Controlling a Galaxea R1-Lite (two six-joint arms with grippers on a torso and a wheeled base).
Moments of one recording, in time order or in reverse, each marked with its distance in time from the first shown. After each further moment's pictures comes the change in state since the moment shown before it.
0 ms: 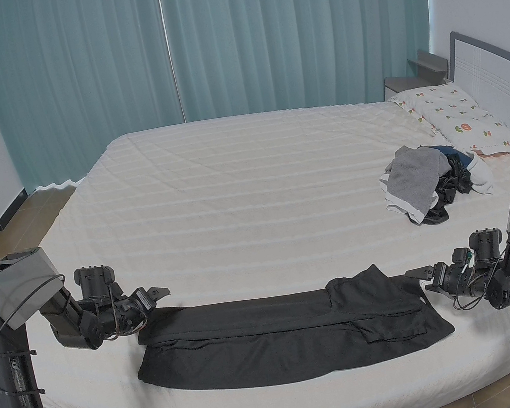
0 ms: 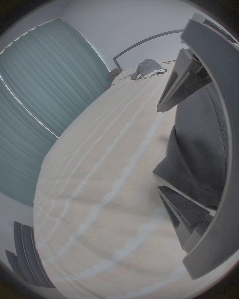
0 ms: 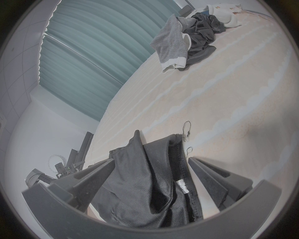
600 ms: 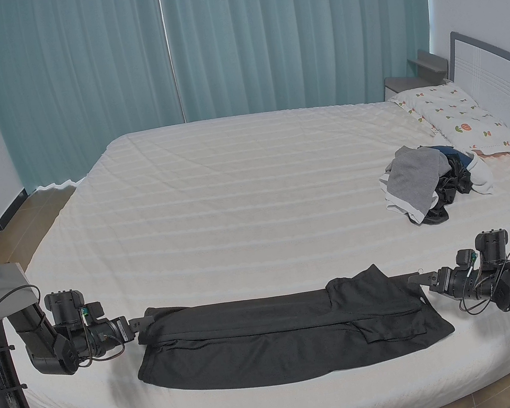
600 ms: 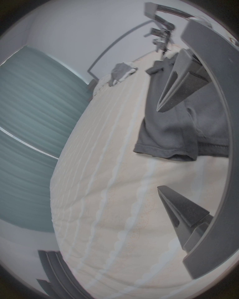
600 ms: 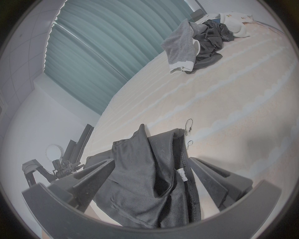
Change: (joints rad) left arm 0.134 -0.068 0.295 -0.199 -0.162 0.402; right arm -0.005 -0.055 0.086 -0.011 0.015 -0.116
